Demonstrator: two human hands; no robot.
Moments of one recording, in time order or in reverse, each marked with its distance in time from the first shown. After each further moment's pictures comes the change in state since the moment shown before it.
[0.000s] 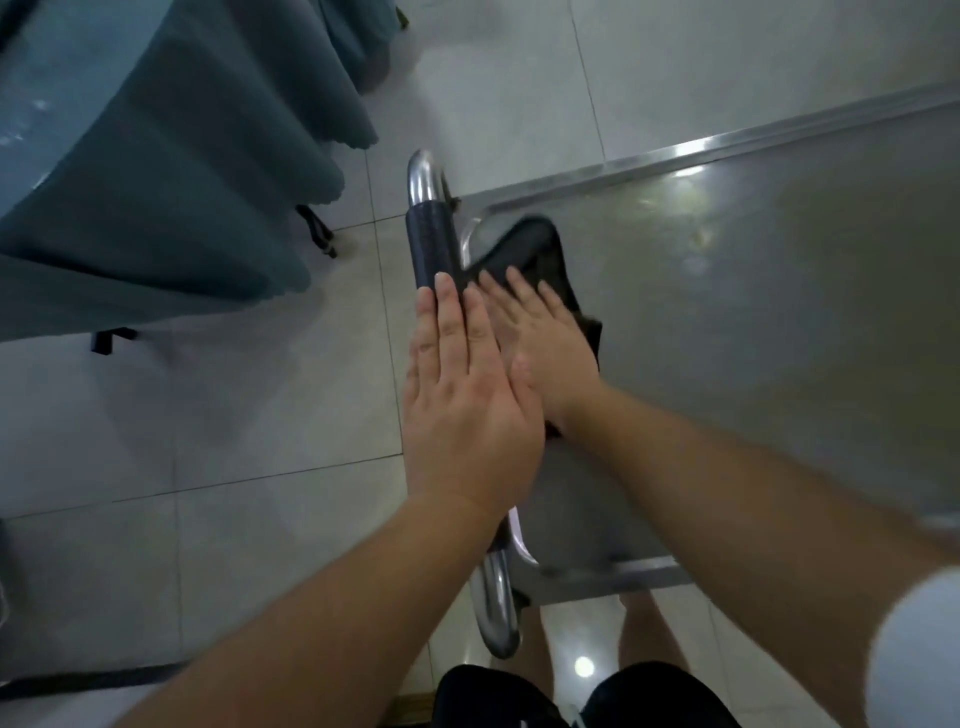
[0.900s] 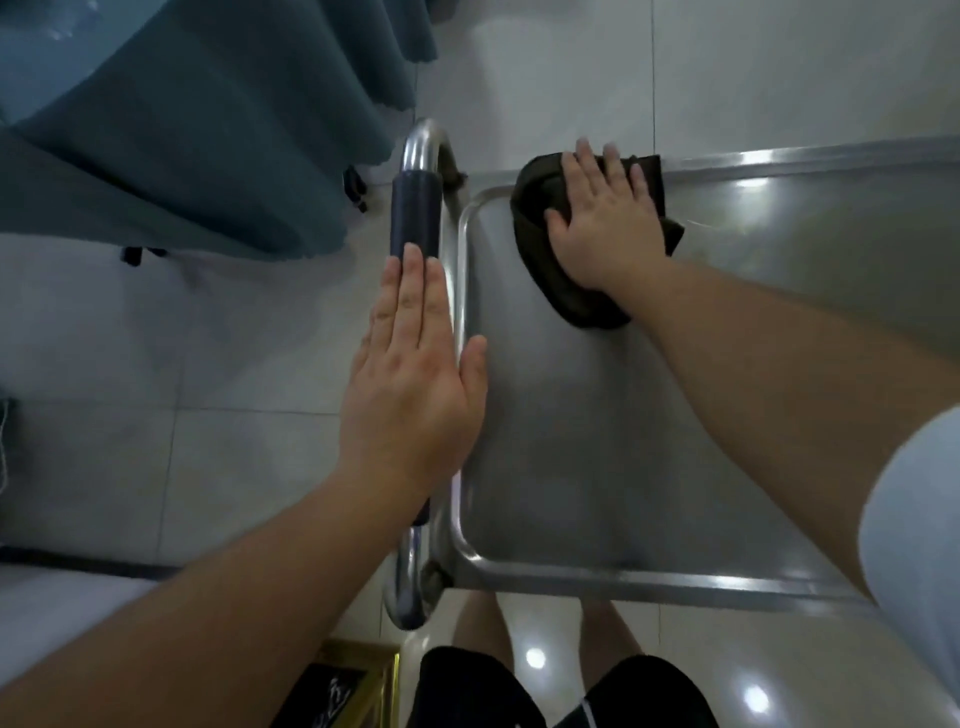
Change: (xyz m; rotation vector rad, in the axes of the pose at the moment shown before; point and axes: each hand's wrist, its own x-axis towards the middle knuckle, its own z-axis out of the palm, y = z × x) left_hand -0.008 0.002 0.002 0.046 0.030 -0.047; right_hand 0.084 0.116 -0.043 0.009 0.113 0.109
